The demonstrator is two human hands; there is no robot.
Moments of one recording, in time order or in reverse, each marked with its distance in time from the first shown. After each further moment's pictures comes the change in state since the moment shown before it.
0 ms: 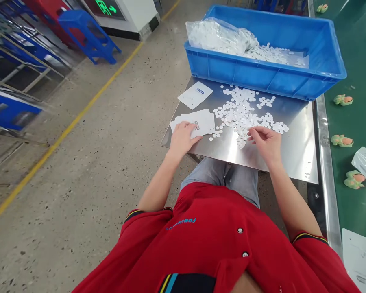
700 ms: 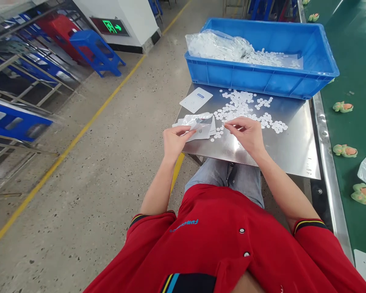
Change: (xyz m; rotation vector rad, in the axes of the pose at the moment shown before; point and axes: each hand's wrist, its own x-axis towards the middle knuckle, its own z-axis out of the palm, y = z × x) left_hand -0.007 -0.006 -0.014 -0.601 0.300 -0.207; right_hand 0.006 -0.040 0.050 -0.143 -0.177 -0.324
